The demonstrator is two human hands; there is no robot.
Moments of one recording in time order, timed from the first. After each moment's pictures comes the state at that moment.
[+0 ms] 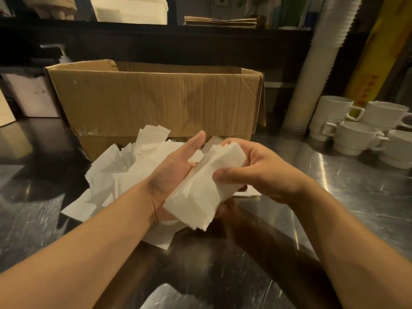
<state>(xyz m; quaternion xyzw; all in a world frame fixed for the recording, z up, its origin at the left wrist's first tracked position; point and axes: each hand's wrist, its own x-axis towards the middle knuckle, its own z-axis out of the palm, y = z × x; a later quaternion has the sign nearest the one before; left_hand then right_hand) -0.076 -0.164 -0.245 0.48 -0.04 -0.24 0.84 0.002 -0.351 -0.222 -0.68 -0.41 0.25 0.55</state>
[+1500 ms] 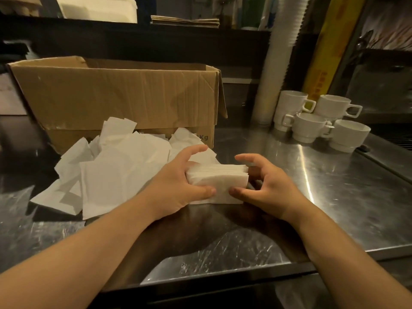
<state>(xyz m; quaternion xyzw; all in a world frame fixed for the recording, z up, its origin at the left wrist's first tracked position) -0.086 -0.230 -0.276 0.86 -0.03 0.10 0.50 -0.011 -0.460 -0.276 -0.81 -0.31 0.04 0.49</state>
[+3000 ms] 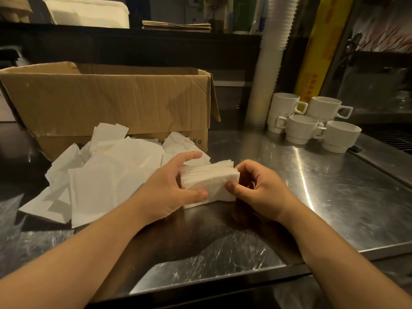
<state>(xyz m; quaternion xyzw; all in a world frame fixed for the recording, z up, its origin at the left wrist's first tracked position) -0.082 -0.226 -0.277 0.85 -0.03 0.08 0.52 -0.008 -0.459 -0.276 -0.82 -0.29 0.03 0.49</state>
